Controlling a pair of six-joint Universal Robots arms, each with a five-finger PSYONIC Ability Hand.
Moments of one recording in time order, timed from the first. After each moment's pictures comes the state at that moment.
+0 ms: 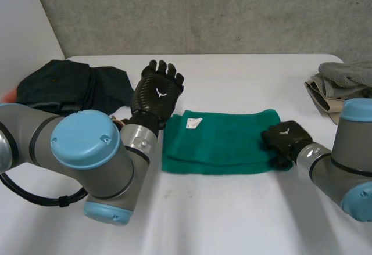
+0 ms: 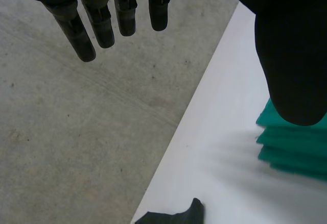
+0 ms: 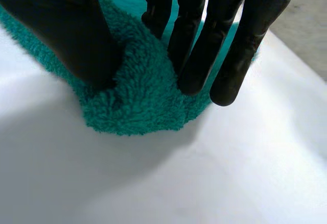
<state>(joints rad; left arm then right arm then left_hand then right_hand) 4.03 -2.07 -1.52 3.67 -1.71 3.89 1.82 -1.02 1.61 -0.11 1.36 2.56 0.20 0.20 0.21 0.20 0.05 0.95 1.17 1.18 1.18 0.96</state>
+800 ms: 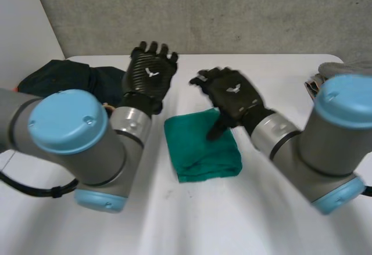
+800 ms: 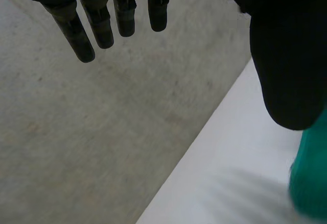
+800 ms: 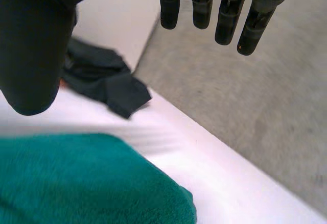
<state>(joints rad) 4.03 -2.03 -1.44 3.61 -1.72 3.70 2.08 -1.19 1.51 -0.25 1.25 3.01 0.20 0.20 0.21 0.20 0.05 0.20 0.22 0.21 0.23 0.06</state>
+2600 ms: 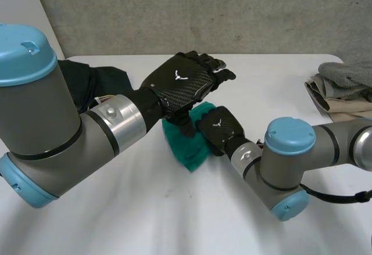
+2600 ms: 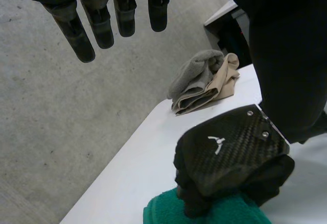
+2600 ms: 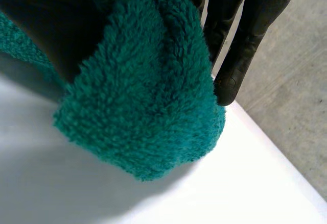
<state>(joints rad) 4.12 -1.86 -1.36 3.15 -1.12 3.50 2.13 -0.82 1.42 -0.44 1.33 2.64 0.20 0.20 0.21 0.20 0.05 0.93 1.17 1.15 1.17 0.93</state>
